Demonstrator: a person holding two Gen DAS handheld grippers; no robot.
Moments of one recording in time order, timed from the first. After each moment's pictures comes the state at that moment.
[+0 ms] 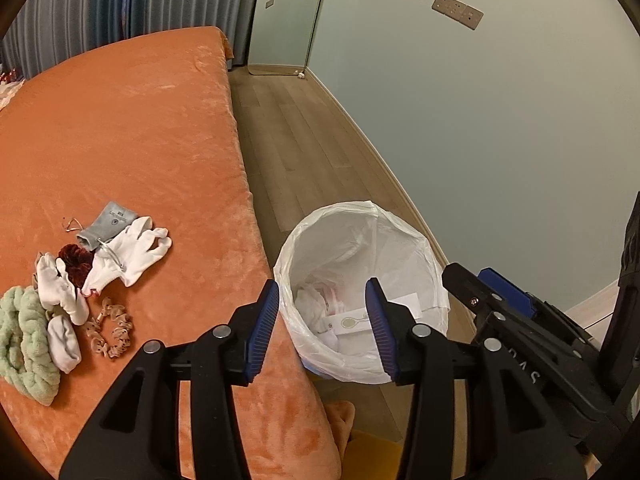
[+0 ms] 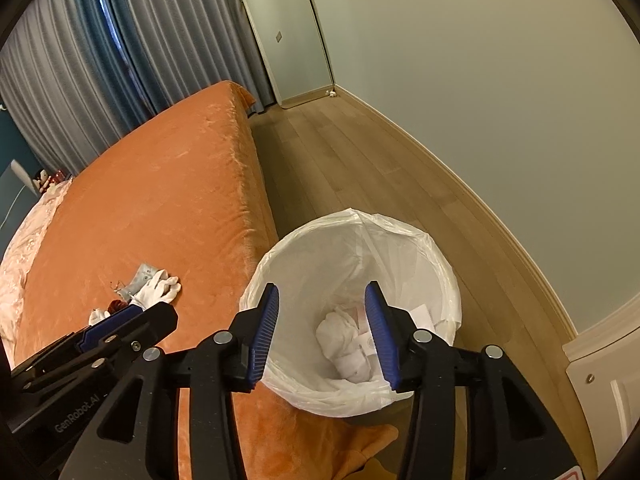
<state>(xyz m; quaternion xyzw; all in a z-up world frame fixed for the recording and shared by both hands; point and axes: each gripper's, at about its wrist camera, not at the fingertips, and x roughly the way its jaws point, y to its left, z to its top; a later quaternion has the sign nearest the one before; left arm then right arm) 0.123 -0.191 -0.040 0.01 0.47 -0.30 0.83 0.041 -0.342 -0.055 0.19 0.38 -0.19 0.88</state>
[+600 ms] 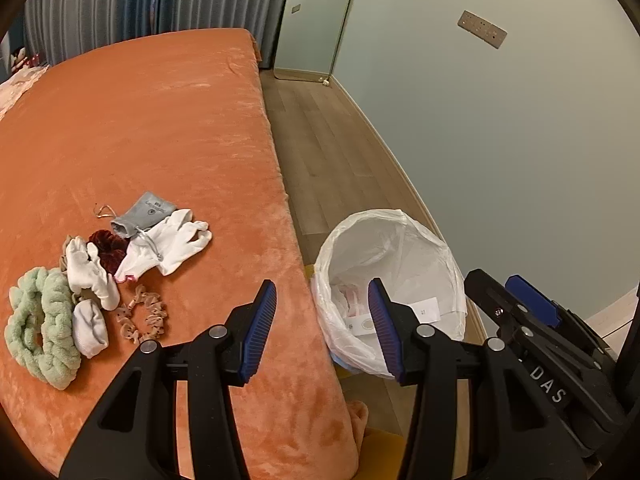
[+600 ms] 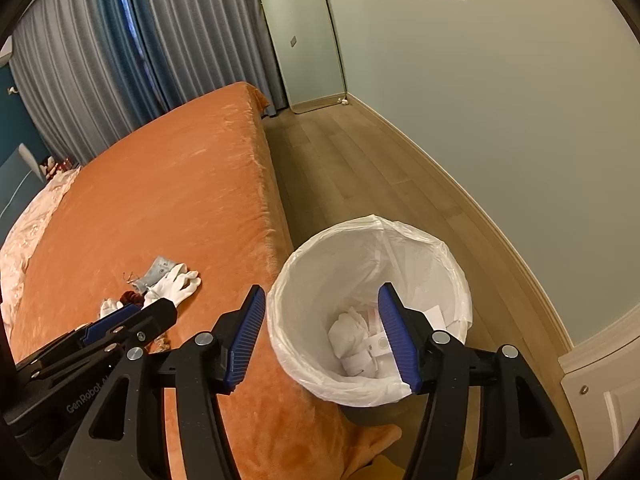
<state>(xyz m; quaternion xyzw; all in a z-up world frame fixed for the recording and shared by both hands) 0.124 -0.149 -0.033 -0.01 0.47 -0.26 0.85 0.040 -0.303 -0.035 0.16 0.38 -0.18 0.89</state>
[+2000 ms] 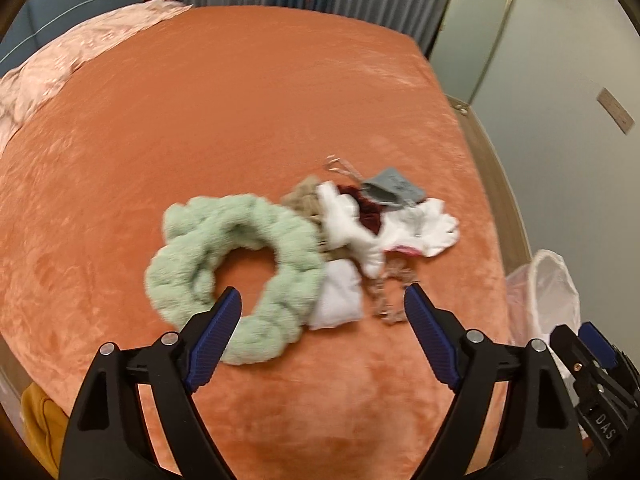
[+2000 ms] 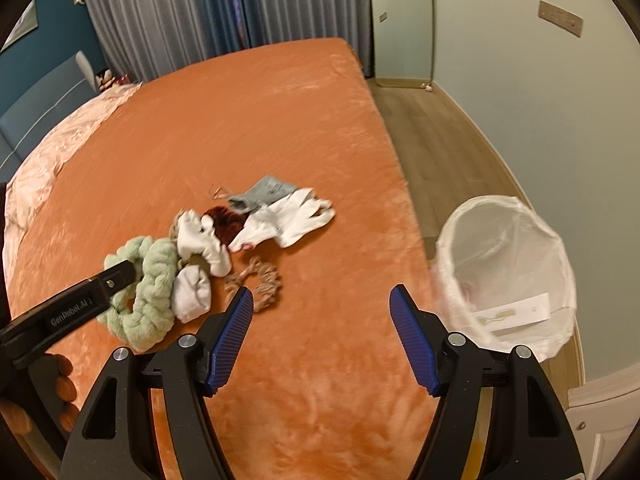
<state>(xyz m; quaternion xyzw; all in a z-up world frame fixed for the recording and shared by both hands) 0.158 0.101 -0.088 -0.08 0.49 -0.04 0.87 0.093 -0.118 -0.075 0.08 0.44 -0.07 0.89</state>
